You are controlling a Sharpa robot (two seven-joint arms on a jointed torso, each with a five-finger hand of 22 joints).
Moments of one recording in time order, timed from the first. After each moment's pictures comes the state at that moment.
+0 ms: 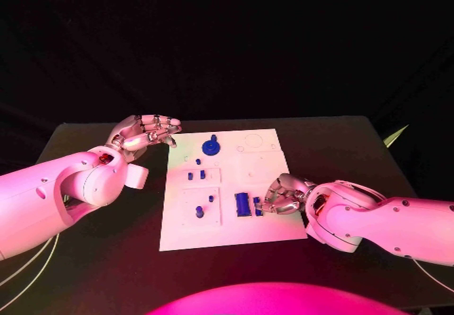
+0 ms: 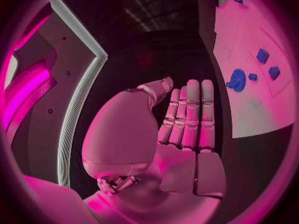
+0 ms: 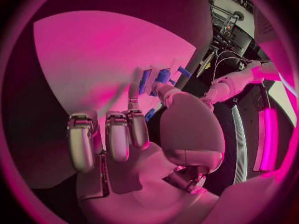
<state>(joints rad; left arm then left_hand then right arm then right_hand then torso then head) 1.15 -0.86 -0.01 1.47 -0.16 -0.19 0.35 1.41 -0.19 0.57 0.05 0.06 0.85 0.20 0.36 0.29 0.90 0.15 0.44 0.18 0.95 0.08 1.00 0.44 0.17 0.79 0.18 0.86 0.72 1.07 -1.02 -0.18 1.87 -1.21 -0.44 -0.53 1.02 -0.24 0.43 0.21 0.25 1.03 0.04 0.48 0.64 1.47 -0.03 1.45 1.31 1.47 -0.09 1.56 1.31 0.01 1.47 0.02 1.57 1.31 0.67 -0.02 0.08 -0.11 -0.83</state>
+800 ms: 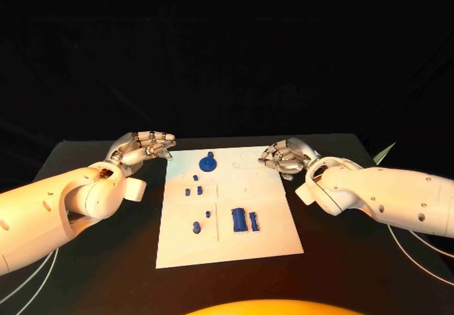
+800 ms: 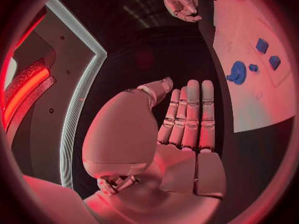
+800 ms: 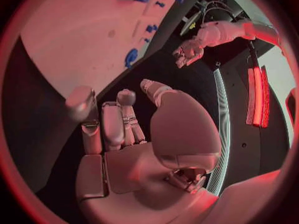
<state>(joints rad) 1.13 -0.83 -0.01 1.37 -0.14 -0.20 0.36 1.40 -0.19 0.57 0.07 0.06 0.82 0.21 0.36 0.28 0.88 0.16 0.43 0.17 0.86 0.10 0.91 0.40 0.17 0.72 0.20 0.77 0.68 1.18 -0.90 -0.16 1.51 -0.71 -0.59 0.04 1.19 -0.19 0.44 0.16 0.25 0.84 0.14 0.33 0.58 1.12 0.06 0.66 1.11 1.36 -0.01 1.20 1.04 0.14 1.30 0.09 0.72 1.26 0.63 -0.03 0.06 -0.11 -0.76</state>
